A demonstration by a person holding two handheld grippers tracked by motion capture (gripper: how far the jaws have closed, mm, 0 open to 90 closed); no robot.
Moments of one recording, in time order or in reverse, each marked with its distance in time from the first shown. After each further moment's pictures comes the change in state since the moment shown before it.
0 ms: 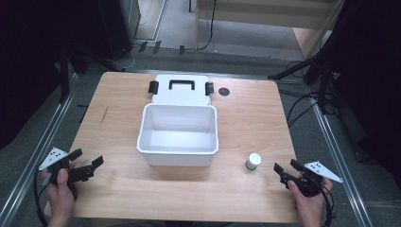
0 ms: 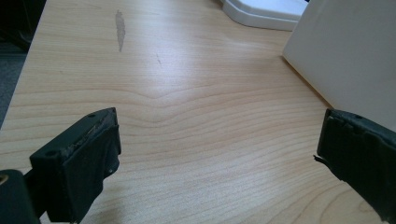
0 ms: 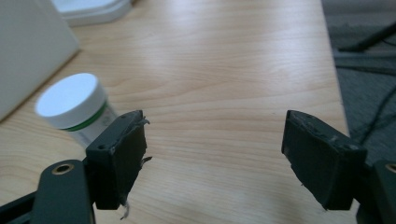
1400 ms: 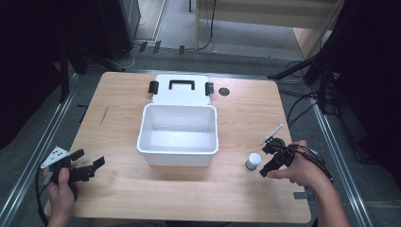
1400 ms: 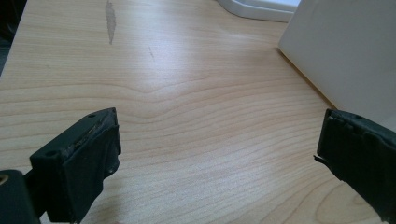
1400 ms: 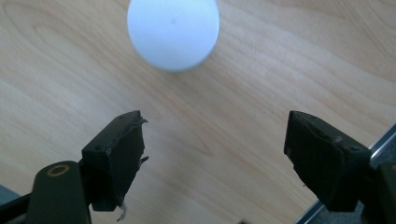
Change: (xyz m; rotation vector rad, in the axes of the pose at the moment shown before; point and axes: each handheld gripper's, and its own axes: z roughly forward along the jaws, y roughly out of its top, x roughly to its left) left arm 0.000 0.001 0.003 0.035 -0.023 0.007; right arm 0.089 0.102 0.055 0.983 -0.020 -0.442
